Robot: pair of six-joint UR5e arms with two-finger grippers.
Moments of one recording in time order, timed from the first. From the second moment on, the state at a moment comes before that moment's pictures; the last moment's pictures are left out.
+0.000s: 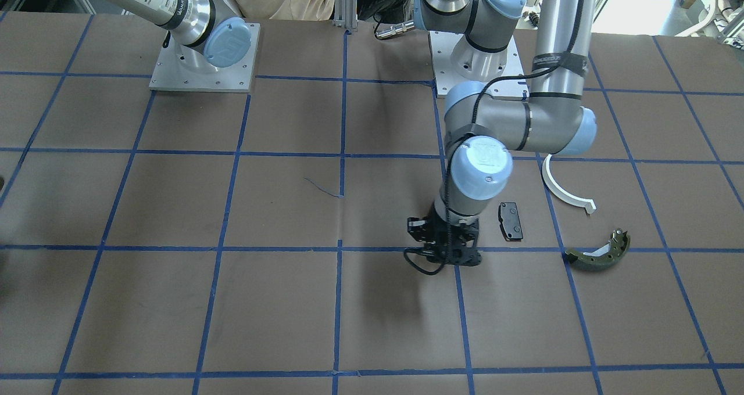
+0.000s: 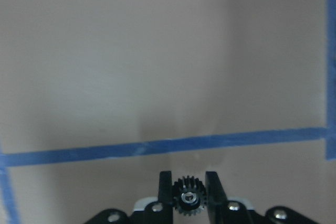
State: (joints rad) left arm -1.60 -1.97 -1.83 -0.95 1.54 0.06; right arm 0.69 -0.91 1.42 -2.07 -1.59 -1.31
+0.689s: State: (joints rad) left arm -1.23 -1.90 -1.92 -1.03 1.58 0.45; right arm 0.69 -0.88 1.42 -2.08 -1.59 -1.30
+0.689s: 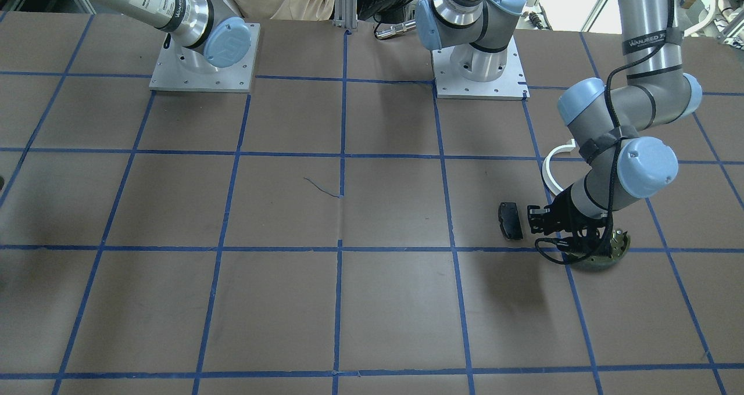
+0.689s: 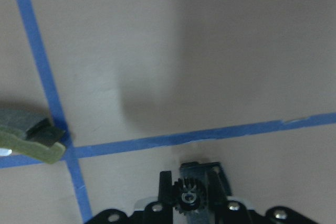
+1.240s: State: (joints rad) left arm -1.16 -1.86 -2.01 -1.02 1.64 0.55; right arm 0.69 -0.88 1.42 -2.08 -1.59 -1.30
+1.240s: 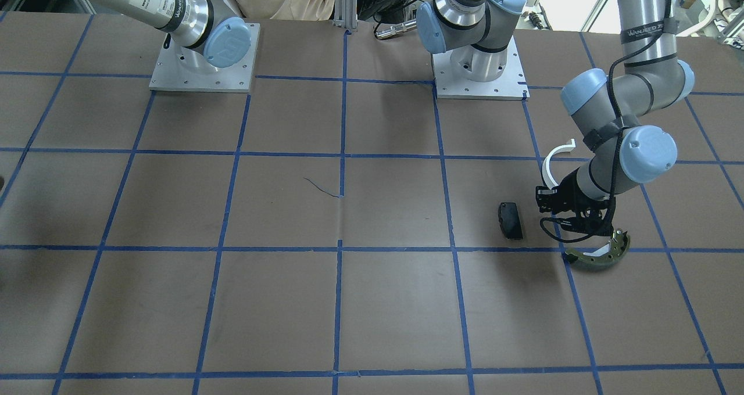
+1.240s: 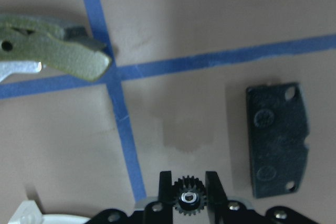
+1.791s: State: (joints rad) left arm -1.13 -1.86 -2.01 -1.03 1.59 0.55; right arm 0.69 -0.89 1.42 -2.08 -1.60 -1.30
